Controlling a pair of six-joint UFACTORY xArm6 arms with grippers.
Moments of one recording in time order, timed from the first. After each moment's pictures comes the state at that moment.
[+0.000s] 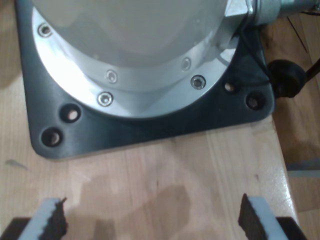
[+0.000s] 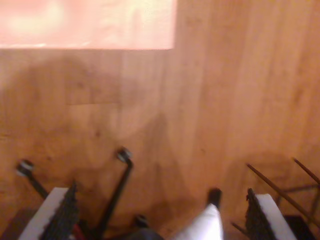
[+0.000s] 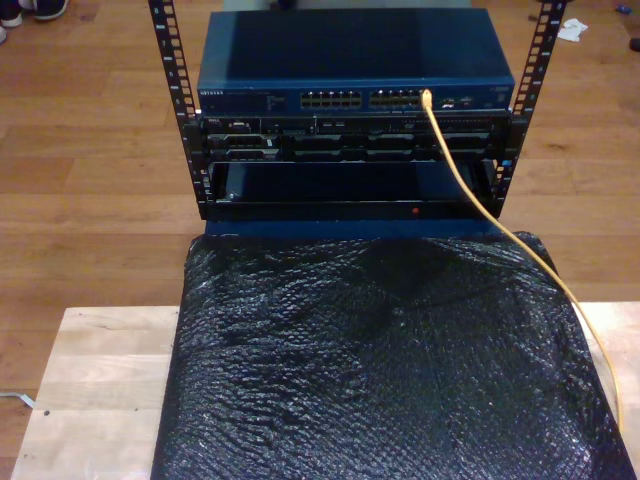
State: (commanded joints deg) left arm 80.1 -28.1 -7.2 1.6 63.6 -180.4; right arm -42.8 -20.1 -38.9 21.6 43.7 -148.5
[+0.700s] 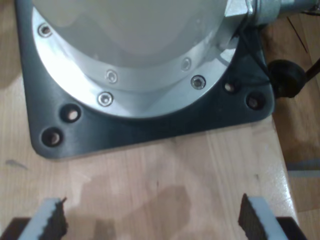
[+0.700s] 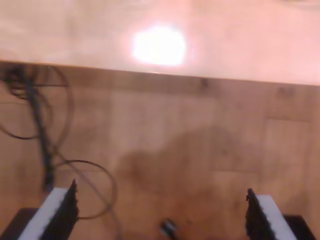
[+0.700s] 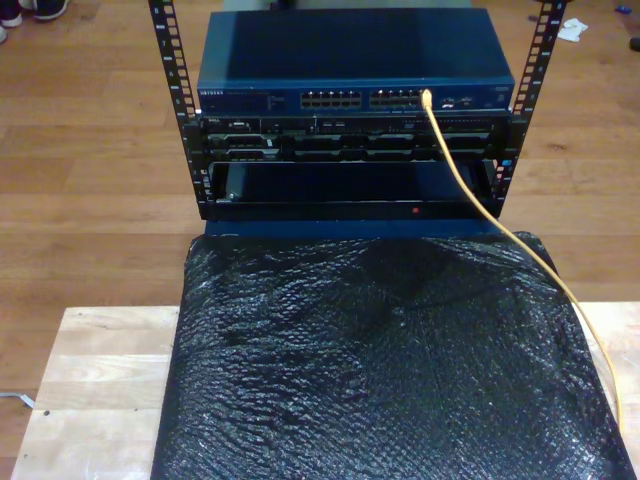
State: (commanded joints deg) left arm 80.1 -28.1 -7.2 1.6 63.7 -180.3; right arm -64.6 -23.1 -42.0 8.0 74.8 -160.8
